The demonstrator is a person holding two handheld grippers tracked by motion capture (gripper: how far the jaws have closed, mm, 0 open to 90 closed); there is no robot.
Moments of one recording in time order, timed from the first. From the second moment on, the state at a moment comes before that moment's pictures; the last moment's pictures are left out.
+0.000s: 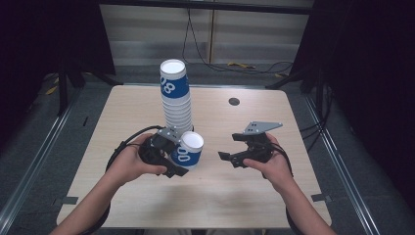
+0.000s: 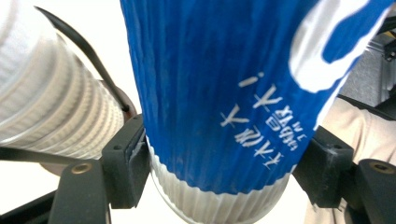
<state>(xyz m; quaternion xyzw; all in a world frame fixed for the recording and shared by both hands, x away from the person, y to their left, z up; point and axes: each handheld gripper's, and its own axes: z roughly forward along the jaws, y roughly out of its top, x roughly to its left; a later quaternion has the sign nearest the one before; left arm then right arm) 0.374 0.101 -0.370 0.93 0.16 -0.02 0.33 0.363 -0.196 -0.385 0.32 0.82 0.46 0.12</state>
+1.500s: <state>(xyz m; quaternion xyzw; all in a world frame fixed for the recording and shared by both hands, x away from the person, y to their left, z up) 0.380 0.068 -0.372 0.97 0.12 -0.01 0.20 0.356 -0.192 -0.398 0.26 0.87 0.40 0.09</state>
